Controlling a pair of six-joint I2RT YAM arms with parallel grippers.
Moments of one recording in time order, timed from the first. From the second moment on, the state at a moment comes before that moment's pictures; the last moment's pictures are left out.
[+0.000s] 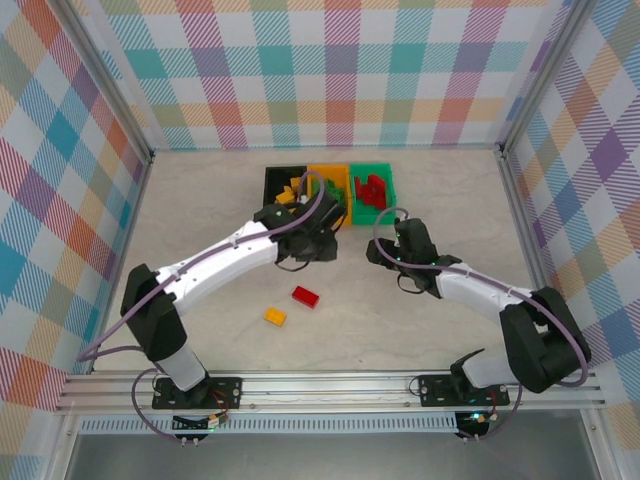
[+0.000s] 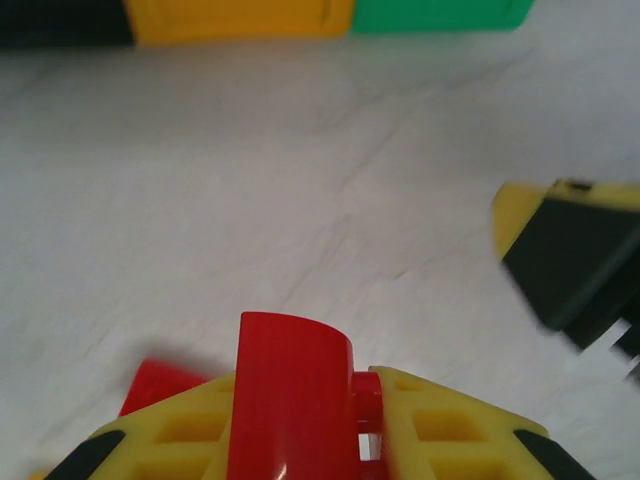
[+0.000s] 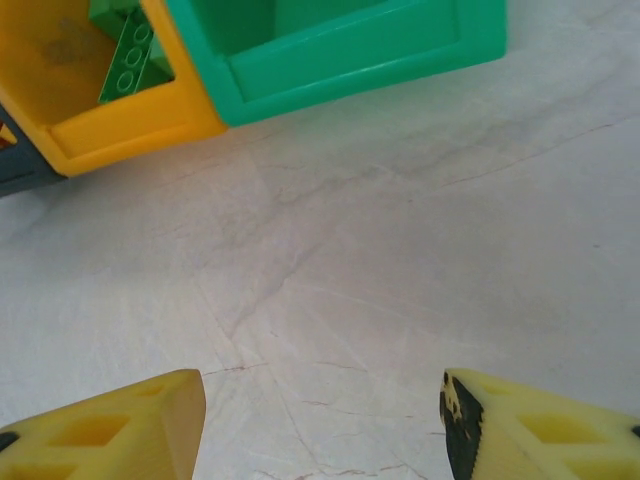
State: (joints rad) left arm -0.84 1.71 1.59 -0.92 -0.14 -0.73; right arm 0.46 1.34 0.63 -0.03 0.00 0.62
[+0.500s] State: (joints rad) left arm -0.77 2.39 2.41 -0.79 -0.17 -0.55; right arm 0.42 1.30 0.61 -0.01 0.02 0.65
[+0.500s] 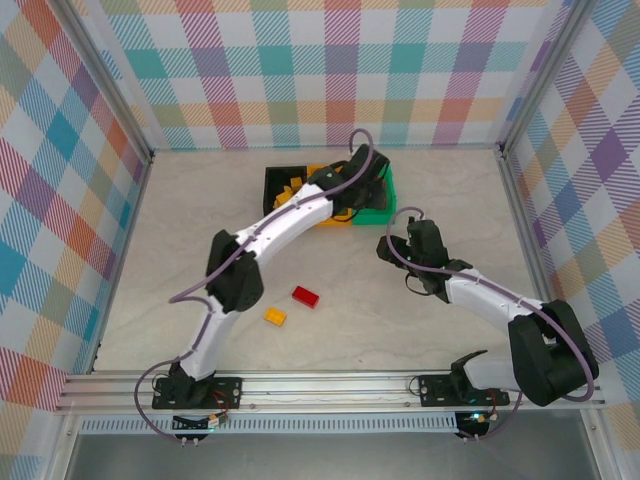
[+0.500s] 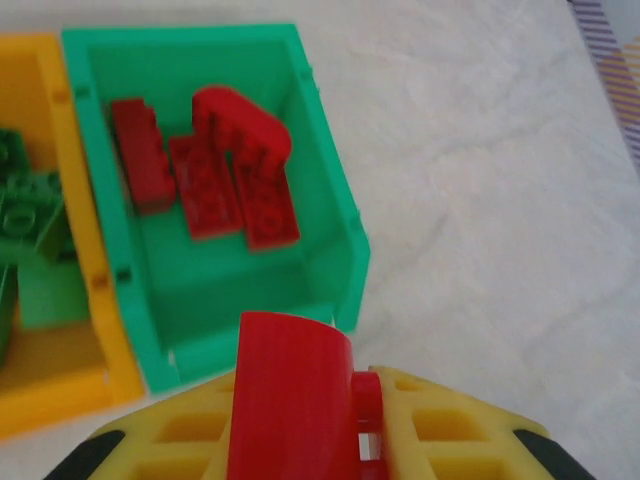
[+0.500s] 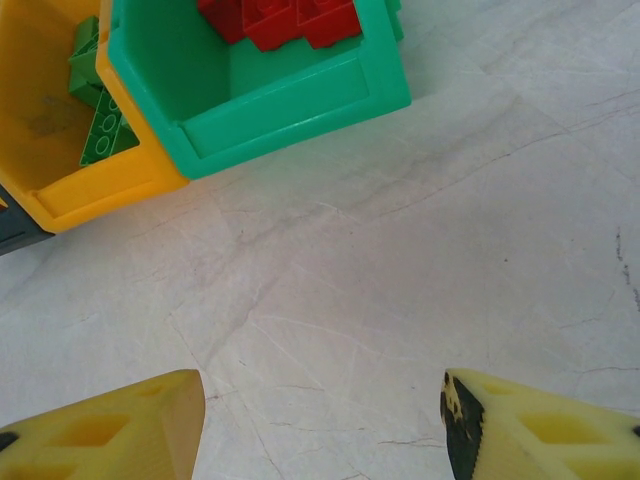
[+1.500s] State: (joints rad) left arm -0.69 1.89 1.56 -0.56 -0.03 -0.52; right arm 0.42 1.35 0.61 -0.01 0.01 0.65
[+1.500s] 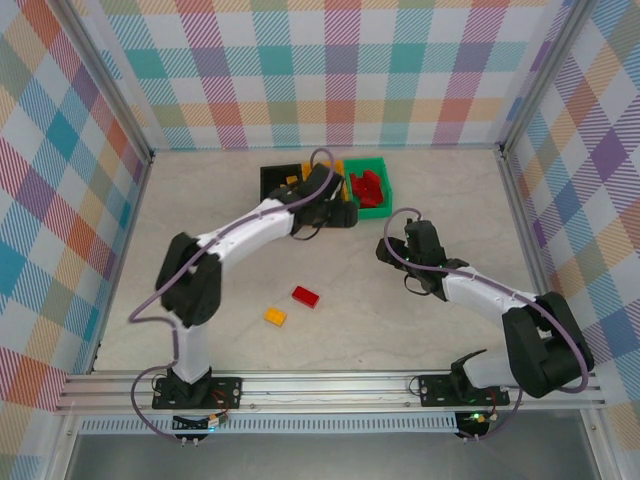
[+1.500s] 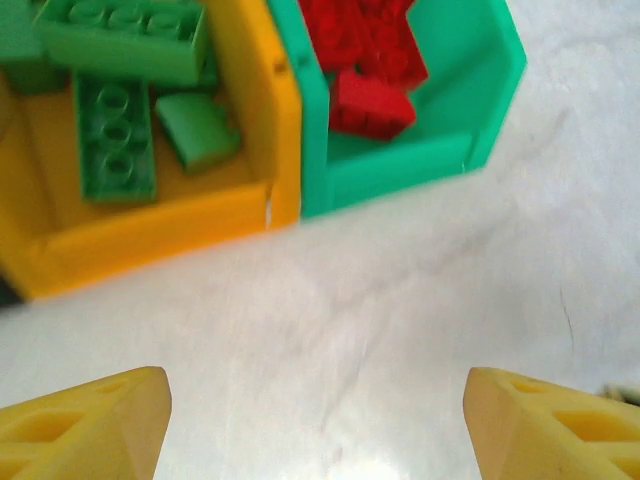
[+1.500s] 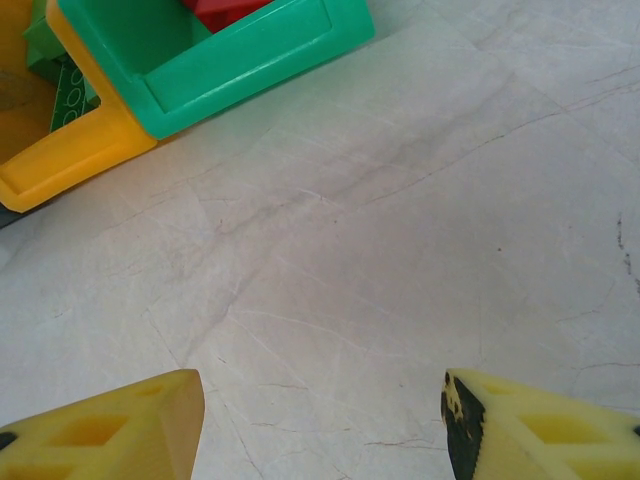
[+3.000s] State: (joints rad) left arm -0.89 1.81 1.14 -0.76 -0.21 -0.49; right arm 0.42 1.38 0.62 0.00 -0.04 0.65
